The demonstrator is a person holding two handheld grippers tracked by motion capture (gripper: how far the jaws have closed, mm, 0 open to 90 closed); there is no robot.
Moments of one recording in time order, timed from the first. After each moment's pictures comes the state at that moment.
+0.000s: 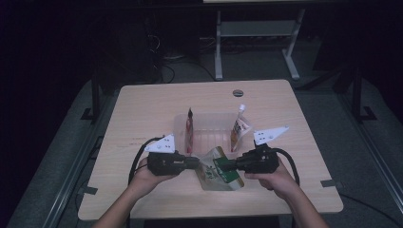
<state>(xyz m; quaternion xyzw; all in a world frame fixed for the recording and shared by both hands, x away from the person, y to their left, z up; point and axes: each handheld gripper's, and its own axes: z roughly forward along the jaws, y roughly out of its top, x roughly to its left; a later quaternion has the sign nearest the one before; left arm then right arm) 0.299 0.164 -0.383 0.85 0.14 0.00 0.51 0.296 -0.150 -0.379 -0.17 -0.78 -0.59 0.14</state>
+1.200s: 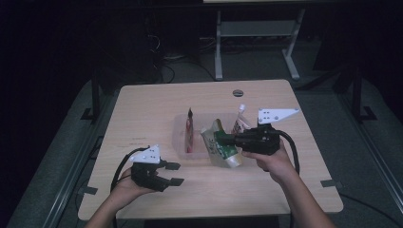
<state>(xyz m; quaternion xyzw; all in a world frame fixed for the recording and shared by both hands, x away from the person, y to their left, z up) 0.279 0.214 -0.401 0.87 0.17 0.00 0.46 0.311 -0.146 -0.322 -0.19 -0.76 -0.62 0.04</state>
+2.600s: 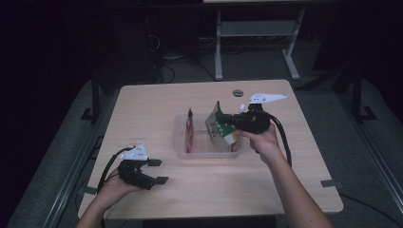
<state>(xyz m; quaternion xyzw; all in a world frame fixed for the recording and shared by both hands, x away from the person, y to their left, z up) 0.291 0.251 -0.421 0.87 0.24 0.02 0.42 0.374 -0.140 -0.343 -0.29 -0.75 -0.59 -0.02</state>
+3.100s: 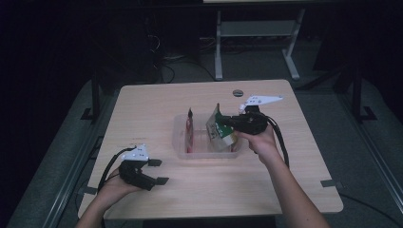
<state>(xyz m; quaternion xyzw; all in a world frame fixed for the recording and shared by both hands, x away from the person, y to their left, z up) 0.293 0.251 -0.424 0.88 0.24 0.03 0.41 0.379 -0.135 -0.353 -0.31 -0.76 -0.57 -0.03</state>
